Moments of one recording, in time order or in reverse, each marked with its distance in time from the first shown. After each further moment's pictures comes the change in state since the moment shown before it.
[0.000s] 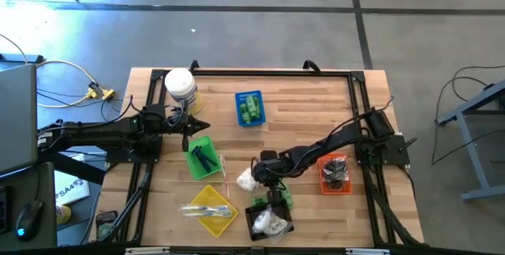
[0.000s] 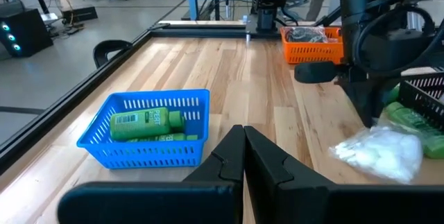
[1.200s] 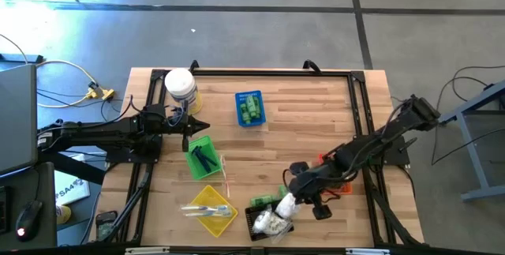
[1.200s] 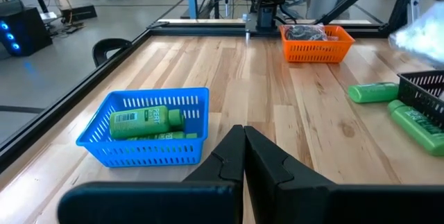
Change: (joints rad) left arm 0.000 0.000 0.000 -0.005 0.001 0.002; right arm 0.229 -0.455 0.000 -0.362 -0.149 0.114
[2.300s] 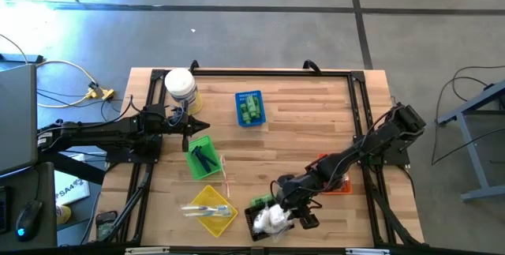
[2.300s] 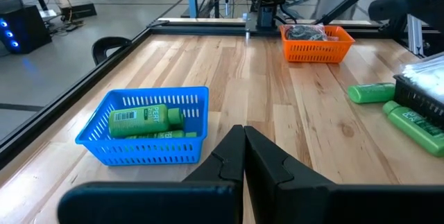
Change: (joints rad) left arm 0.000 0.000 0.000 -0.003 0.000 -0.008; right arm -0.002 0.178 0.000 0.201 -0.113 0.022
